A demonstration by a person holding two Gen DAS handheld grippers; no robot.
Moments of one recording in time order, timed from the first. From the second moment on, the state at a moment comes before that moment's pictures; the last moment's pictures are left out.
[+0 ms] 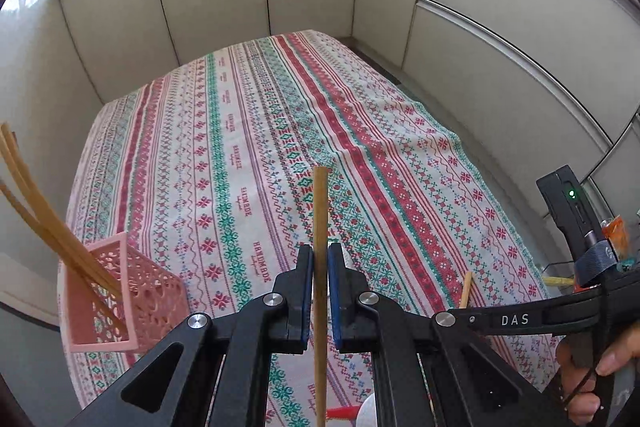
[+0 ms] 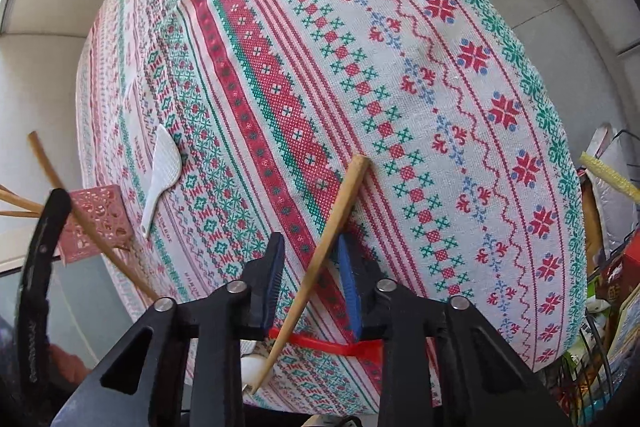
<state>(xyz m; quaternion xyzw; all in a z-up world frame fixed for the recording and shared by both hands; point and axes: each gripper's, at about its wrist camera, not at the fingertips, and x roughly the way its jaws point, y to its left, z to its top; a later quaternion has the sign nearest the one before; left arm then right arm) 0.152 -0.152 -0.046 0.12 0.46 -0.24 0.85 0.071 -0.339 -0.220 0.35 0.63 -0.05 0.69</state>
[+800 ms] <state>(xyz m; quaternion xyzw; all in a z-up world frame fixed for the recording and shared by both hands) 0.140 -0.103 0.001 0.06 0.39 -0.19 0.90 0.066 -0.383 -0.161 0.41 0.50 -0.03 0.76</state>
